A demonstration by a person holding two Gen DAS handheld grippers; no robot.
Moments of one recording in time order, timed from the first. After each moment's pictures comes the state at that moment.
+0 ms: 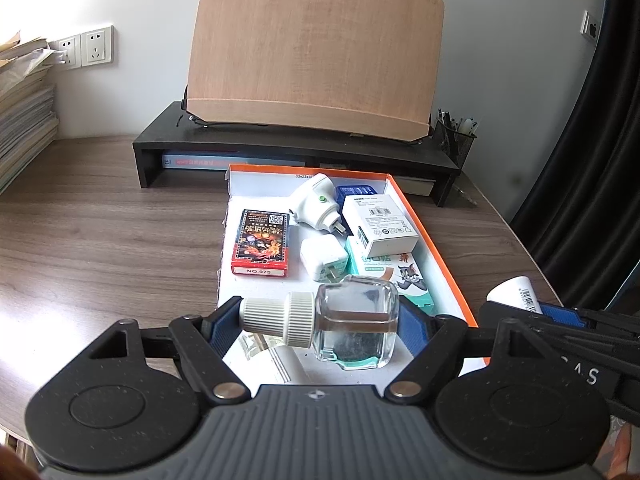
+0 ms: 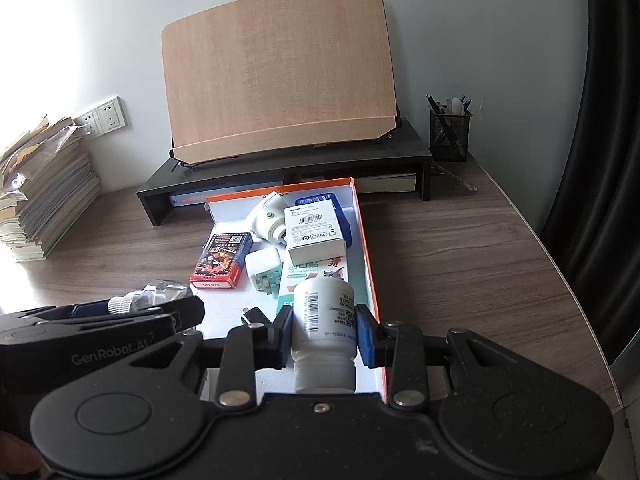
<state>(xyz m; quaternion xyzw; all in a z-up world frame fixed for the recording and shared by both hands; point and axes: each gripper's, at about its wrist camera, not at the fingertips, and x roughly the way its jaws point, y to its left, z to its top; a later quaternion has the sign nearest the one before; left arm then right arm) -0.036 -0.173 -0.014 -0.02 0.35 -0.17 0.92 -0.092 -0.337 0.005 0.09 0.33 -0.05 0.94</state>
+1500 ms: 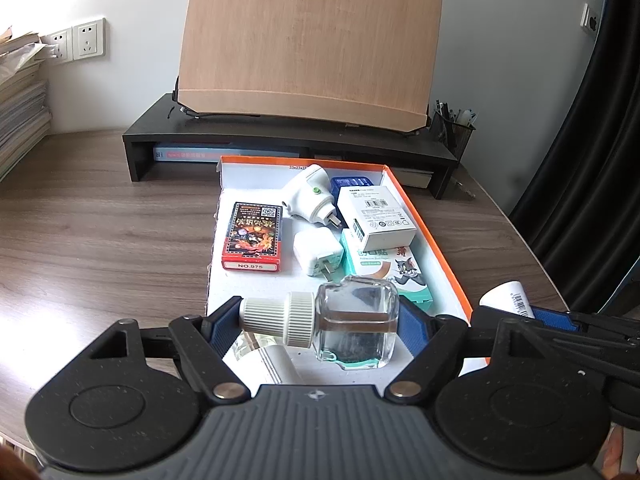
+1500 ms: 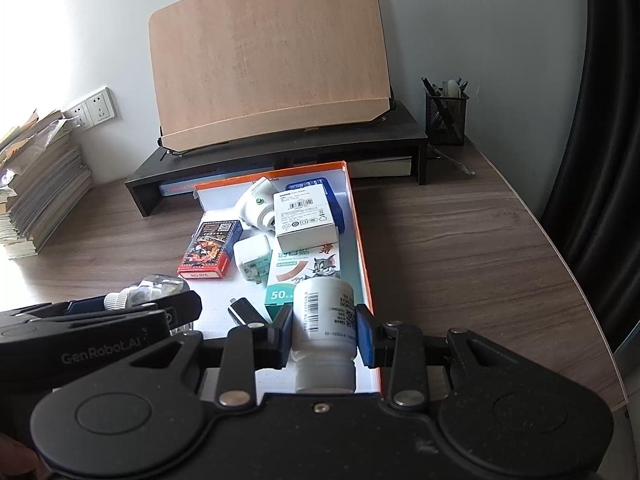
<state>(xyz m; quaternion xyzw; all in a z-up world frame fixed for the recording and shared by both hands) -0.031 -0.179 -0.021 -0.02 0.36 -0.17 0.92 -0.082 -0.345 -0.009 0.10 0.35 -0.05 0.93</state>
